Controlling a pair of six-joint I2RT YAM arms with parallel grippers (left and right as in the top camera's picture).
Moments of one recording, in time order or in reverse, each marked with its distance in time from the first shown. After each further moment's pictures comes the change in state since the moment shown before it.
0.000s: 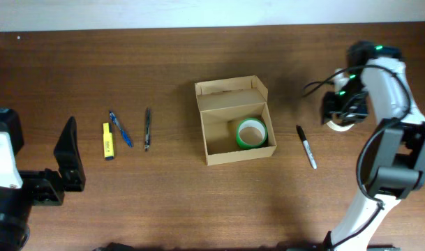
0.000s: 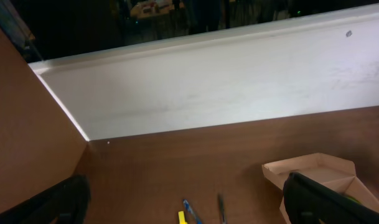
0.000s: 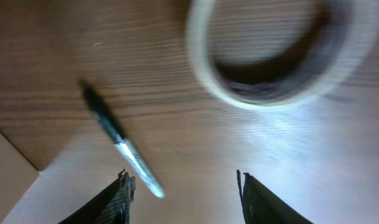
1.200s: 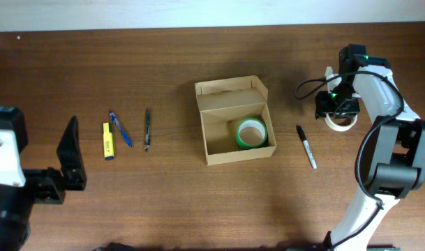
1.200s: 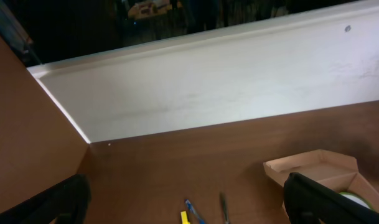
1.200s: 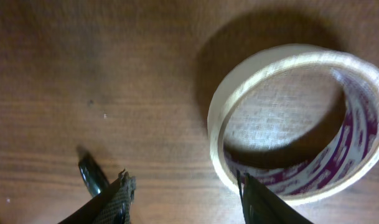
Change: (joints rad) left arm 0.000 0.008 0.000 0.000 0.008 0.026; right arm 0.001 0.002 -0.096 0.270 0.003 -0.072
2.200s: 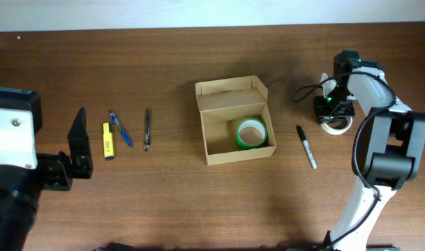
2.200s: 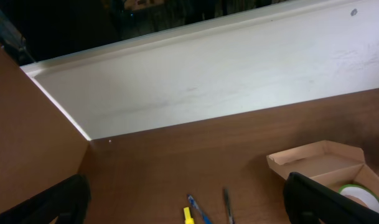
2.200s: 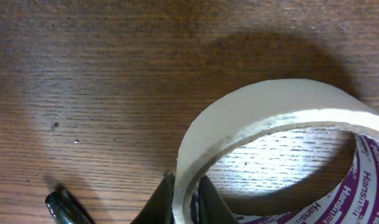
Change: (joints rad) left arm 0.000 0.040 0.000 -0.001 0.000 0.023; right arm 0.000 0.086 0.000 0.020 0.002 0.004
